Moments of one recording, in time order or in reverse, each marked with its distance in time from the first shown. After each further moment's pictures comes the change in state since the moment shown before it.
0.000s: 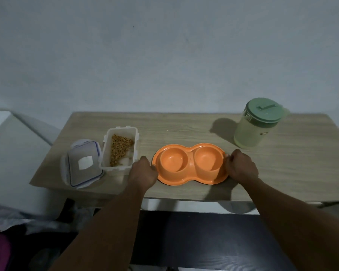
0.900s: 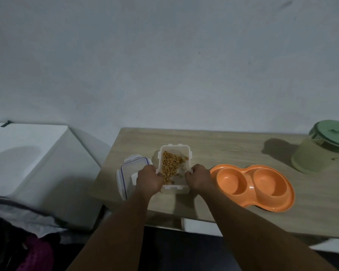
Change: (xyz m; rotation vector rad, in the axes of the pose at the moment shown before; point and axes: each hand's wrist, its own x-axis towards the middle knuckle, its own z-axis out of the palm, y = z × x) left_hand 0.050 -0.112 -0.115 -0.149 0.008 -0.067; right_hand -0.082 -0.275 0.104 0.347 -0.314 -0.152
